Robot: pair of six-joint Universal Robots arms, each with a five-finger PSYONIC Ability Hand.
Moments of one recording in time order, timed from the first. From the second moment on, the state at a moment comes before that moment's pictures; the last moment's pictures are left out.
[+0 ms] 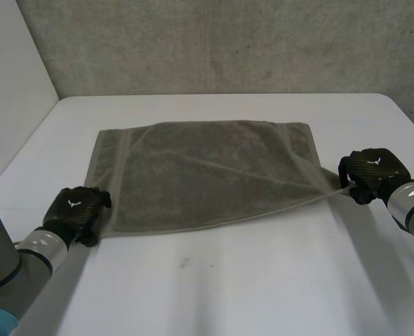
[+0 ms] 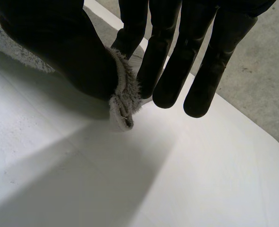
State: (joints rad) left arm 4.62 -1.94 -2.05 3.64 -1.30 3.52; right arm 1.60 -1.17 1.70 -0.19 1.22 2.67; left_hand 0.53 0.52 0.53 0.52 0.35; right_hand 1.37 1.18 1.19 1.20 0.99
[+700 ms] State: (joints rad) left arm 4.62 -2.03 -1.90 3.64 -1.32 3.51; right arm 1.60 -1.16 1.69 -0.19 1.21 2.66; left_hand 1.16 1.20 1.20 1.20 1.00; right_hand 1.37 1.18 1.19 1.20 0.99
